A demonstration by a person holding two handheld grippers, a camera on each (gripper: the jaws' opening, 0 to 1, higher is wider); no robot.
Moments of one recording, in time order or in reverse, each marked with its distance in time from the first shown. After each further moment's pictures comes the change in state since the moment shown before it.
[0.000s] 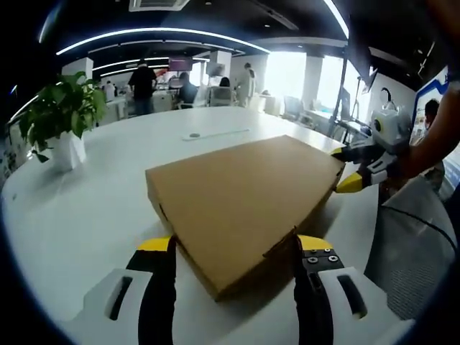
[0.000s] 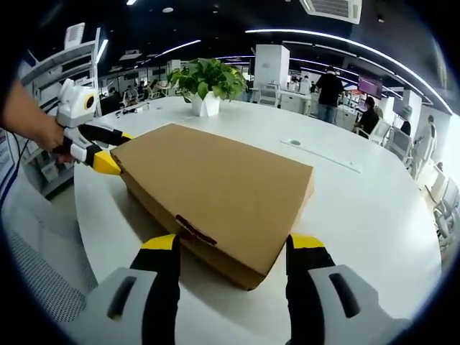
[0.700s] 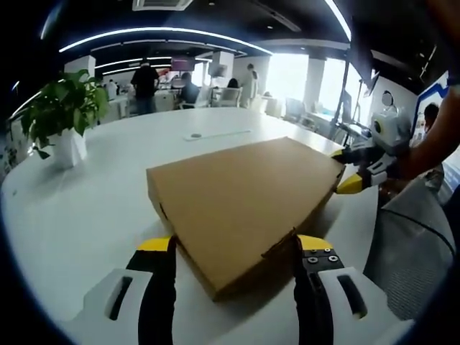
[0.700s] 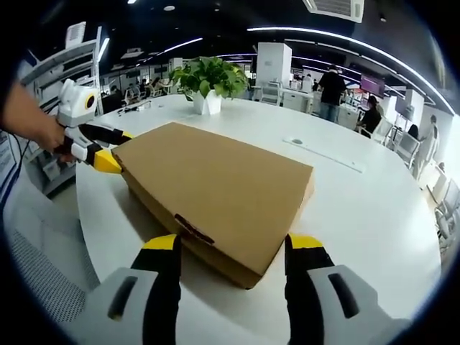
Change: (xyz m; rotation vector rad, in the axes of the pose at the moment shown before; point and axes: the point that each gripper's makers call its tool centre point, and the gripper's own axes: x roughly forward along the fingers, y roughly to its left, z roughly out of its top) left arm -0.001 -0.001 0.002 -0.029 -0.005 0.002; right arm -0.002 -0.002 0.001 0.001 0.017 0.017
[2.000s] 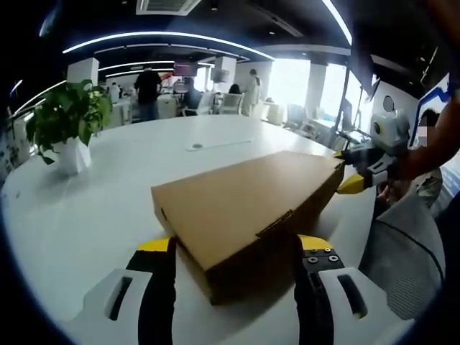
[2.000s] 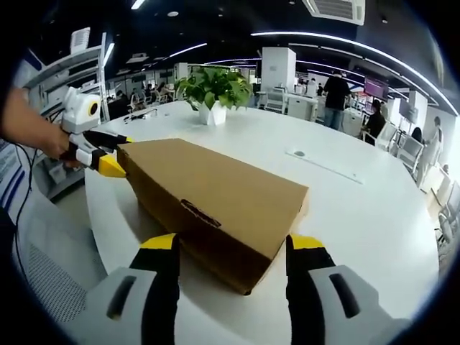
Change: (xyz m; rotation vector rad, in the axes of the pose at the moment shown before) left arm -0.018 -0.007 0.026 0.002 -0.033 0.011; right arm -0.020 0.001 0.030 -0.009 -0.039 0.035
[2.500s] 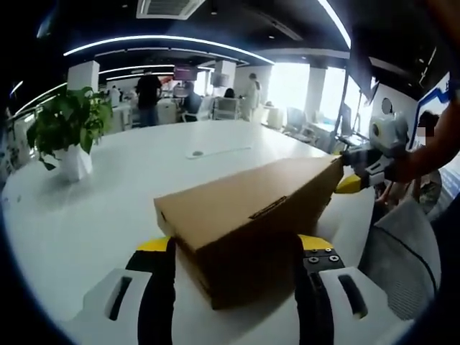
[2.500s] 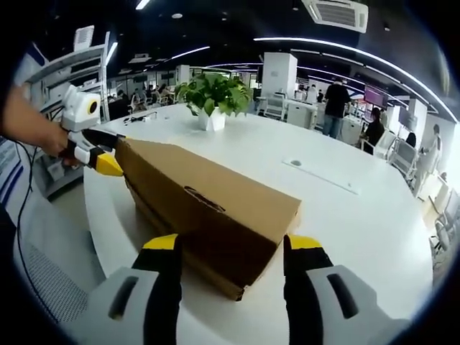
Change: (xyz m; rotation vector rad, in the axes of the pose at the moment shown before) left arm -0.006 -0.001 0.015 0.007 -0.025 0.002; right arm -0.004 -0.008 0.016 -0.027 -0.023 -0.012
